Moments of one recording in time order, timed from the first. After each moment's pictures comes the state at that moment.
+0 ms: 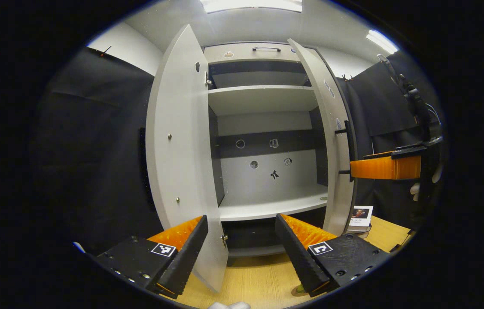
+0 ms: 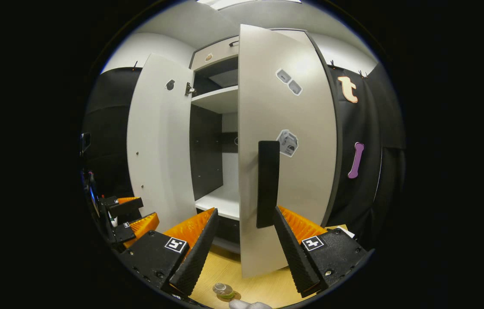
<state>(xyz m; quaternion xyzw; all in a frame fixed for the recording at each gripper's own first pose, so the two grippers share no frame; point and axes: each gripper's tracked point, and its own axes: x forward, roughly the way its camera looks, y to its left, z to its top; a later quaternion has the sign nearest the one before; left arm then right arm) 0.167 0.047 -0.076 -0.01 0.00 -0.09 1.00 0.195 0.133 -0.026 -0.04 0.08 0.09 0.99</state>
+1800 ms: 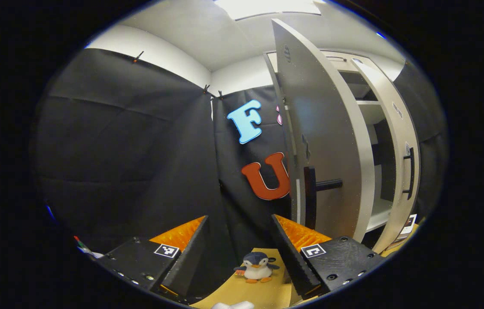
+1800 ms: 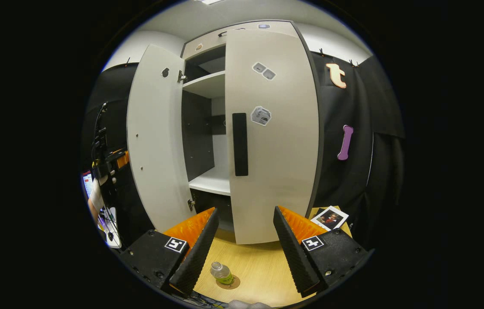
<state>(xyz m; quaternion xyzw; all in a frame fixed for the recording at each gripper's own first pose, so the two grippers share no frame) 0.230 0.207 -0.029 0.00 -0.04 0.06 1.00 0.152 0.088 -0.062 -0.02 0.12 0.04 0.99</state>
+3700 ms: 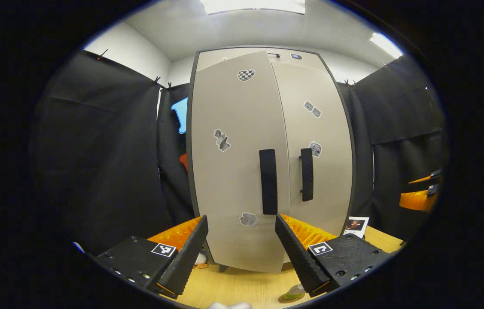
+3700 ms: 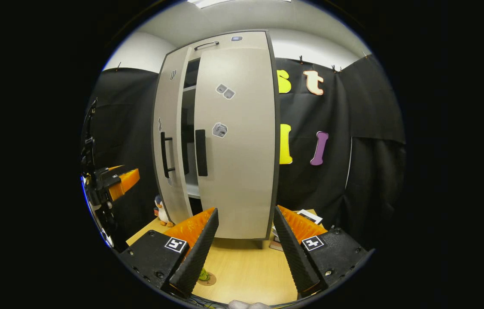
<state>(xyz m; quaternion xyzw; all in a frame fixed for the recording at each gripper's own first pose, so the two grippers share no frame) 0.174 0.007 -0.034 -0.02 0.00 -0.09 1.00 0.100 0.015 -0.024 -0.04 0.08 -0.05 0.99</state>
